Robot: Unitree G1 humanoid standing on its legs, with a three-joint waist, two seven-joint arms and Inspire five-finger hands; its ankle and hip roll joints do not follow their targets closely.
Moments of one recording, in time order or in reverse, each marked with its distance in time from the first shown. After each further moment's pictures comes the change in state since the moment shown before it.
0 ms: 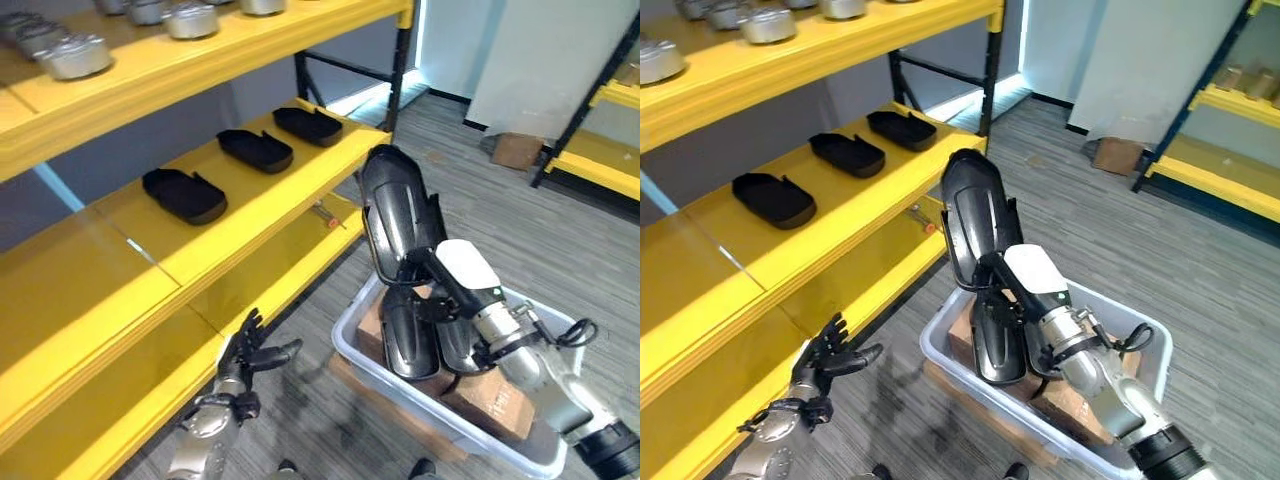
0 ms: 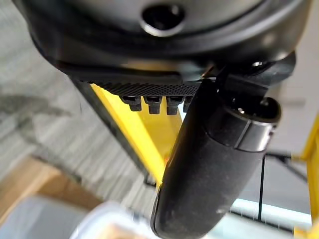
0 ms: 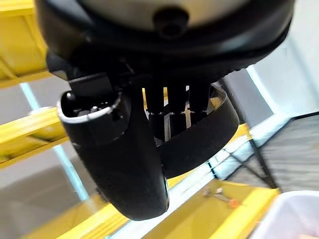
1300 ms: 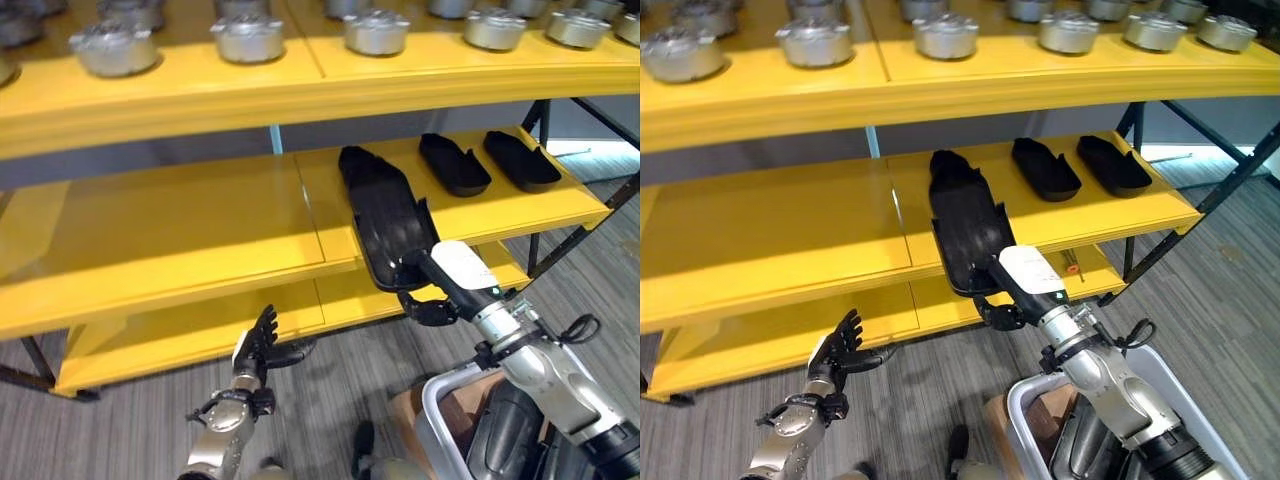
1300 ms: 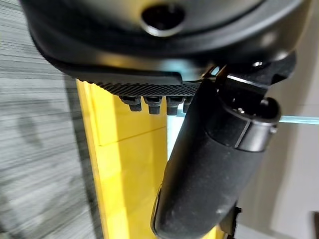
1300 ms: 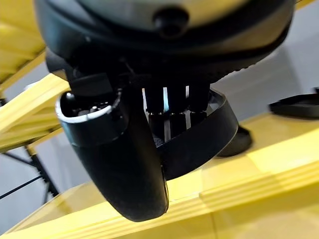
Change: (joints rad) left arm -0.065 -0.069 -0.066 0.070 0.078 -0.003 0.010; right arm -0.028 -0.043 -0.007 -0.039 0.028 -0.030 0.031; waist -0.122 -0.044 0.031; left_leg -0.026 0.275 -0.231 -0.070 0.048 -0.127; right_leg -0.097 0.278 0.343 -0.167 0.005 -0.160
